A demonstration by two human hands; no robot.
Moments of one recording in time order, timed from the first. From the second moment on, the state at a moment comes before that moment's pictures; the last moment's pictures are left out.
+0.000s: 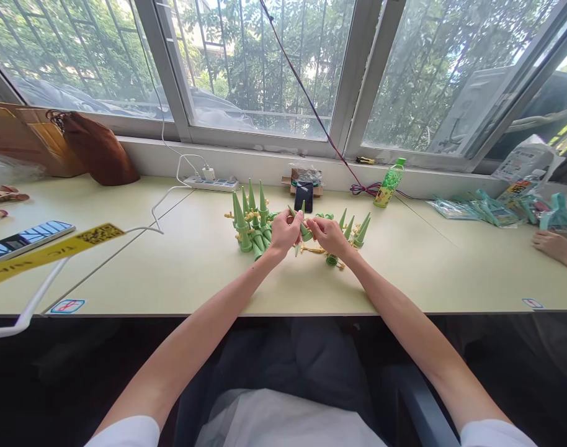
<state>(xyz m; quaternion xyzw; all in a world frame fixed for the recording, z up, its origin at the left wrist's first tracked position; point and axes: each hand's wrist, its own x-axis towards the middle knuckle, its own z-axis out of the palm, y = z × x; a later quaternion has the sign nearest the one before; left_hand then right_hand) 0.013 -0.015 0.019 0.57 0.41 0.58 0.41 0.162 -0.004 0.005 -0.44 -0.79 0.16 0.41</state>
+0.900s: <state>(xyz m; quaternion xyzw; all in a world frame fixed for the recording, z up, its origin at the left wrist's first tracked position) 0.011 -0.012 0.013 0.67 0.41 0.57 0.24 0.162 0.001 0.000 -0.45 -0.78 0.15 0.40</state>
